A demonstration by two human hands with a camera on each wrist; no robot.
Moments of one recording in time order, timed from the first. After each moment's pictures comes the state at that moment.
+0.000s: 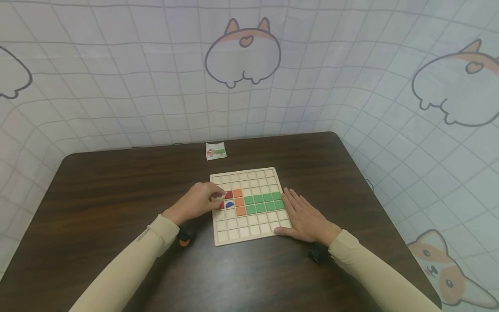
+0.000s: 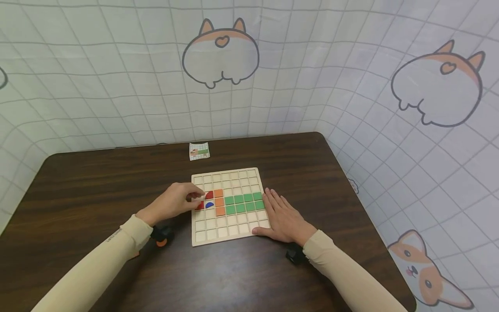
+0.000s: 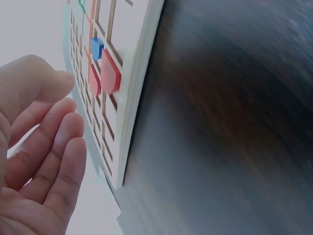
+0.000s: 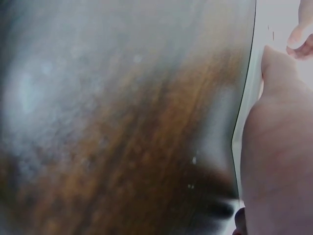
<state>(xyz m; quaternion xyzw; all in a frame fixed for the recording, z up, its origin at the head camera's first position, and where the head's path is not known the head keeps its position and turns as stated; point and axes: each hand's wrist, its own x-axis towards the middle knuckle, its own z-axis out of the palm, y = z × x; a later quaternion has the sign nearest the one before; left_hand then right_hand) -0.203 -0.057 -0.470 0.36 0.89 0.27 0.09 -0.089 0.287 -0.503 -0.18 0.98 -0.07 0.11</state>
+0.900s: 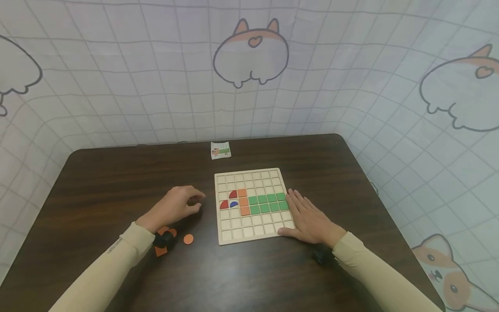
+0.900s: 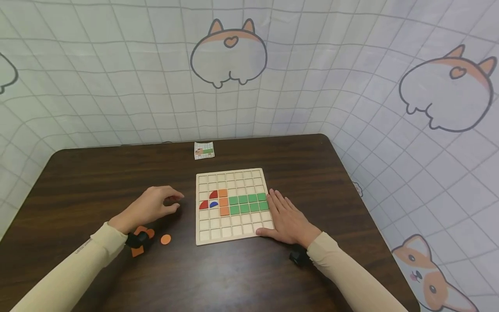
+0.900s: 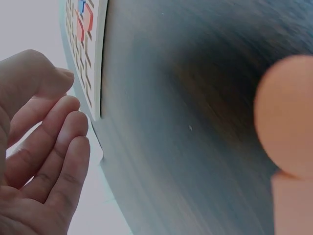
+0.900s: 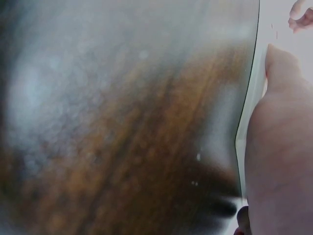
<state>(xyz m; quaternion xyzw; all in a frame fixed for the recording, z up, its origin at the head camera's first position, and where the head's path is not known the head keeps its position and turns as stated) -0.193 -0.124 -0.466 0.31 0.91 0.24 0.10 -0.090 0.286 -0.504 -0.17 0.98 -0.07 0.11</state>
